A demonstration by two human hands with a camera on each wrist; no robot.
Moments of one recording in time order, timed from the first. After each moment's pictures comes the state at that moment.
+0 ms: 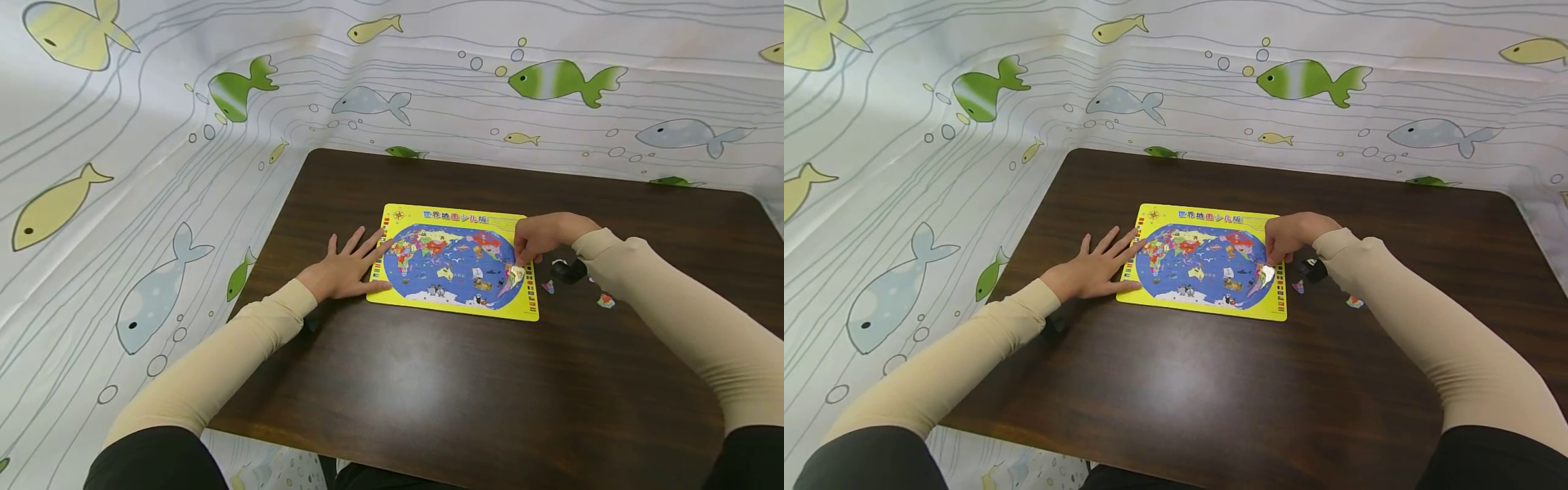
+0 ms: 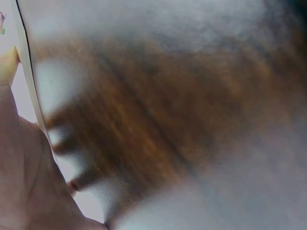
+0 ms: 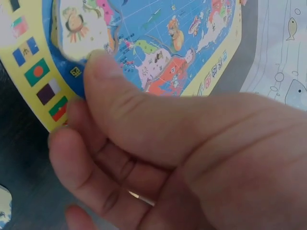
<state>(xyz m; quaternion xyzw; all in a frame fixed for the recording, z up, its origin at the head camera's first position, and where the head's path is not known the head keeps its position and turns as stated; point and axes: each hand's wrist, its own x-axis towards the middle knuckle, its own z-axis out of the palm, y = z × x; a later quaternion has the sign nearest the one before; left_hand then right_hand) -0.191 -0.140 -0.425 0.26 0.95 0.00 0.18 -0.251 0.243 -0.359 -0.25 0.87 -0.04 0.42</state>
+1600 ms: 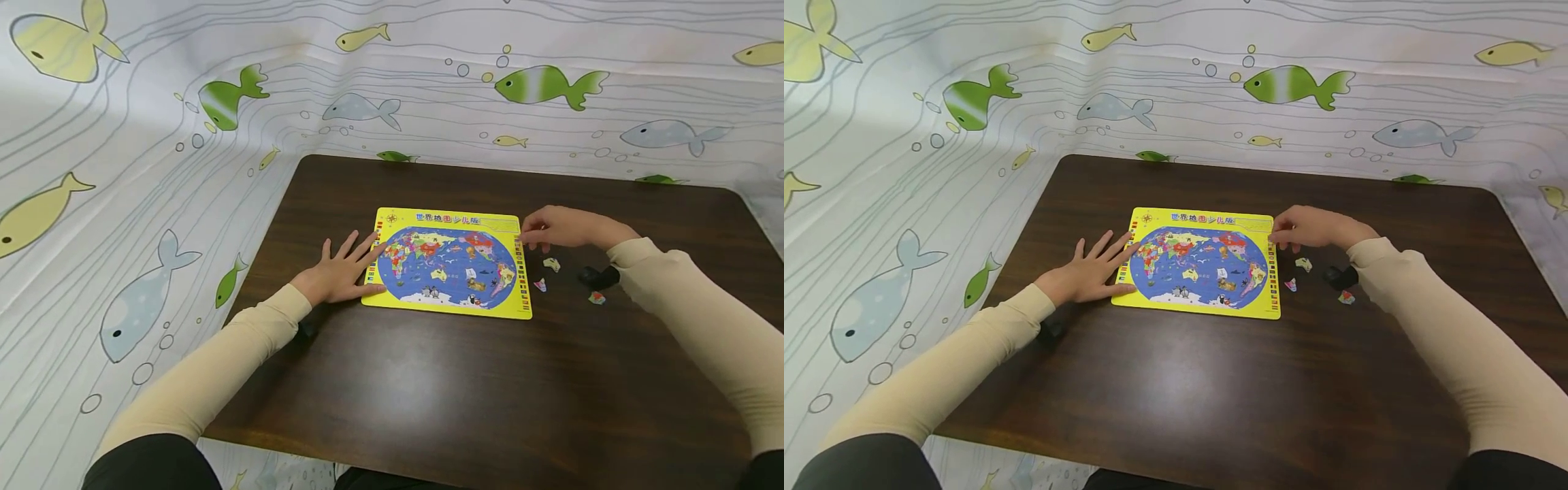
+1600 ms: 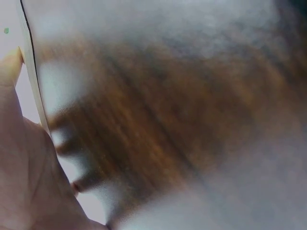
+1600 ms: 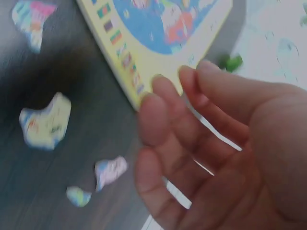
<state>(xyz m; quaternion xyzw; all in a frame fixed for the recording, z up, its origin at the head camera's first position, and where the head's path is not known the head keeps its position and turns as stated) -0.191 -0.139 -0.425 0.26 0.95 0.00 0.18 -0.237 0.296 -0.352 -0.21 0.92 -0.19 0.29</state>
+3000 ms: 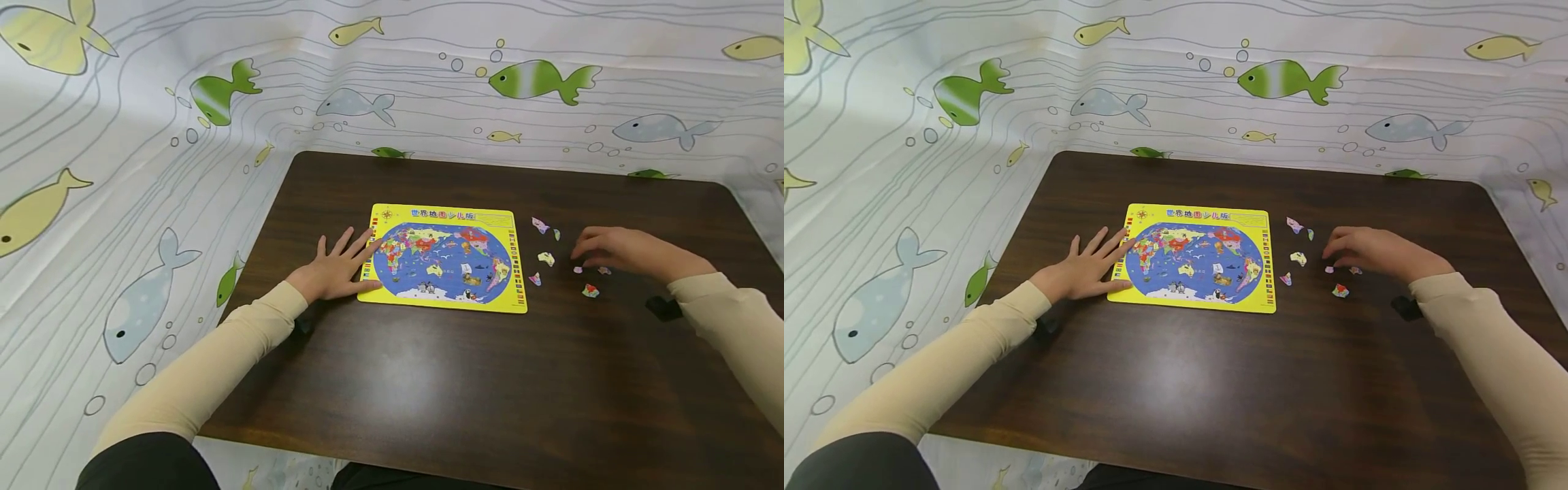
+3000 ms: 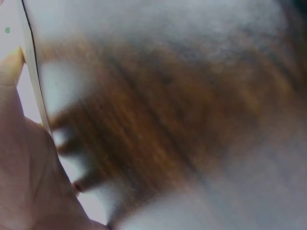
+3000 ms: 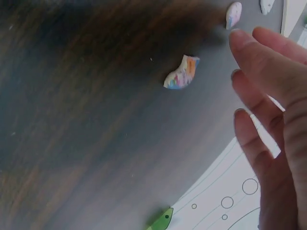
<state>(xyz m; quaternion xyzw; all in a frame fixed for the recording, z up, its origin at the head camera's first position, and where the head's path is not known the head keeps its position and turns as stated) -0.189 -0.139 -0.423 0.26 0.95 0.01 0.19 -0.188 0.408 -0.386 -0.39 0.91 -0.07 0.05</state>
